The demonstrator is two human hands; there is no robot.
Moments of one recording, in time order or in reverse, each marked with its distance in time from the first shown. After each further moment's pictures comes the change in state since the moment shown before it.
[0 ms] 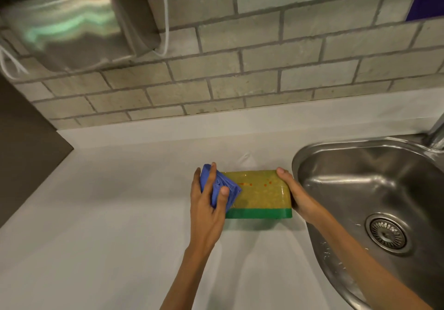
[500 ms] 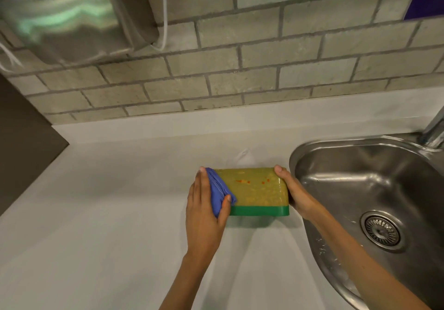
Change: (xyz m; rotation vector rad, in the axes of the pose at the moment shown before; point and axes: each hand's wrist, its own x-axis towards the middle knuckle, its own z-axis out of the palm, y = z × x) left_hand -0.019 -0.002 -0.003 0.295 0.027 0.149; right_hand -0.003 0.000 0.001 -0.026 0.028 -0.006
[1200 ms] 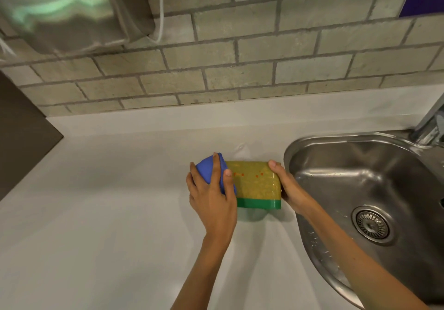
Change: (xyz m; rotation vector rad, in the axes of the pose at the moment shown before) left_hand 0.009 0.042 0.023 0.062 0.098 -0.277; right_hand -0.001 0.004 -0.001 0.011 0.004 -0.009
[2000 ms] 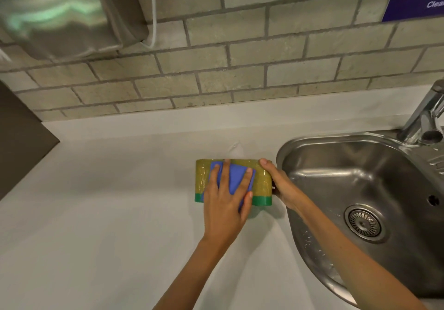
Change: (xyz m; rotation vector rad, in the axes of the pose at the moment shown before) left_hand -0.016 -0.007 0.014 0.365 -0.041 0.622; right_hand 0.005 -0.004 -0.003 0.000 0.037 -0.016
